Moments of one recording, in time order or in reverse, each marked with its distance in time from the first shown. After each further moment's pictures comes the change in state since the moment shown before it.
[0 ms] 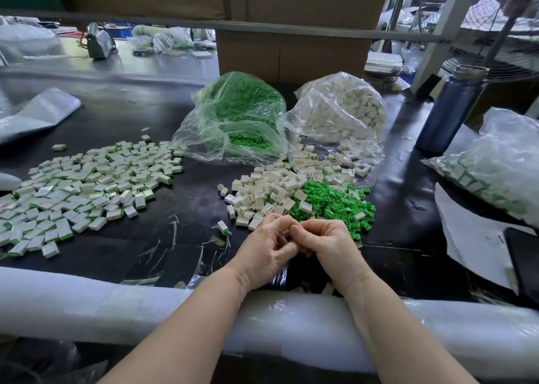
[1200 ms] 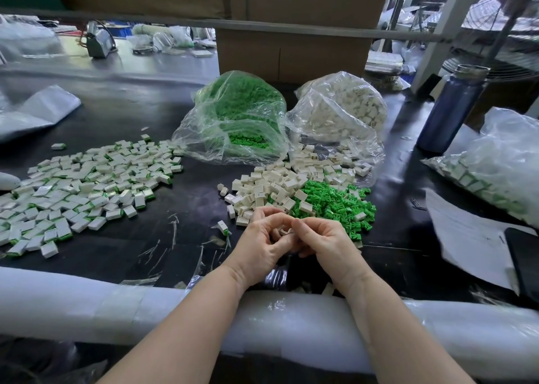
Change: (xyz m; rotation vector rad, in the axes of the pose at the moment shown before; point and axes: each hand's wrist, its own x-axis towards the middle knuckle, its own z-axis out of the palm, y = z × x) left_hand 0.000 0.003 -0.004 -0.212 0.101 -0.055; right_hand 0.000 -0.002 0.001 -0.053 -0.067 -0.021
